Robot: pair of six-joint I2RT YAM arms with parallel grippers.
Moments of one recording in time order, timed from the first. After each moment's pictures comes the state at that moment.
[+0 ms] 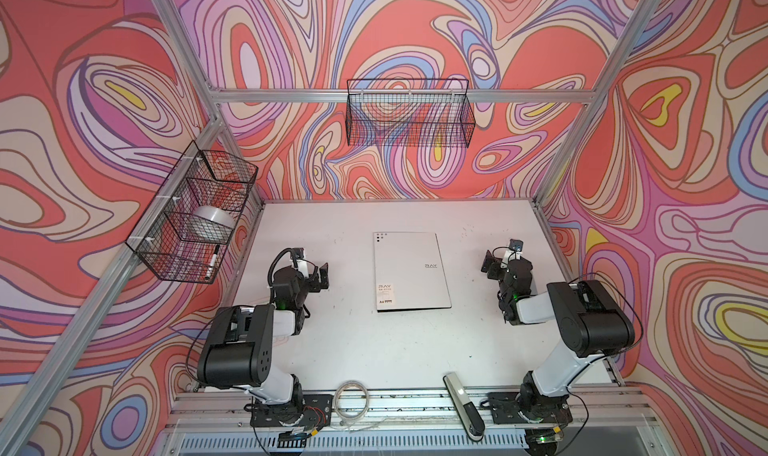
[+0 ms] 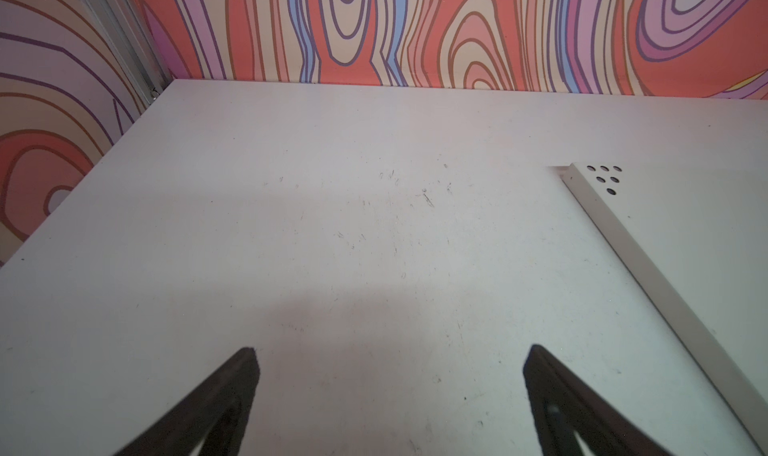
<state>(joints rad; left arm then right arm) 0.06 1.54 0.36 0.82 0.13 -0.03 0.04 1.72 0.46 0.99 0.23 0.08</state>
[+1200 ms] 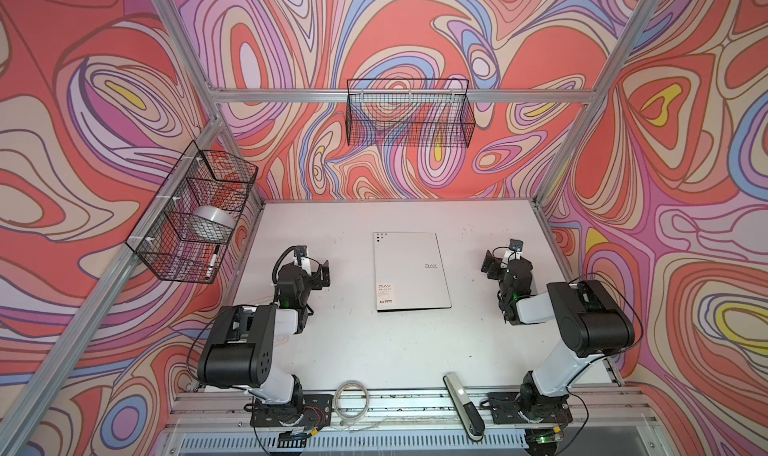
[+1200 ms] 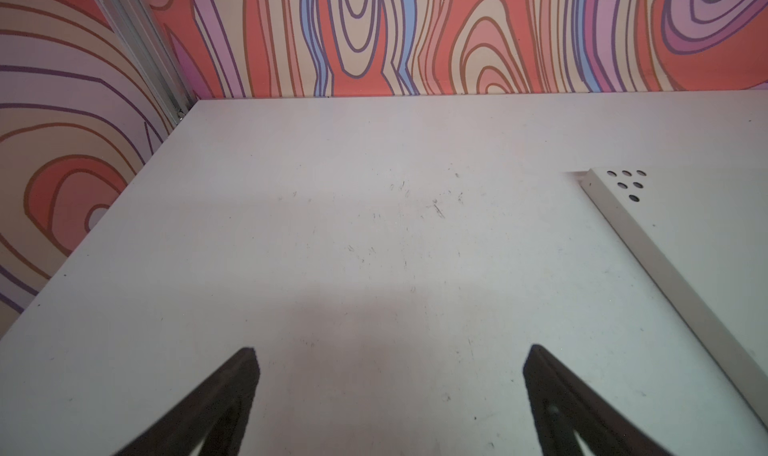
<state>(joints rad) 0.01 1.54 0.38 0.81 0.03 0.00 0.04 1.72 0.46 0.99 0.23 0.08</state>
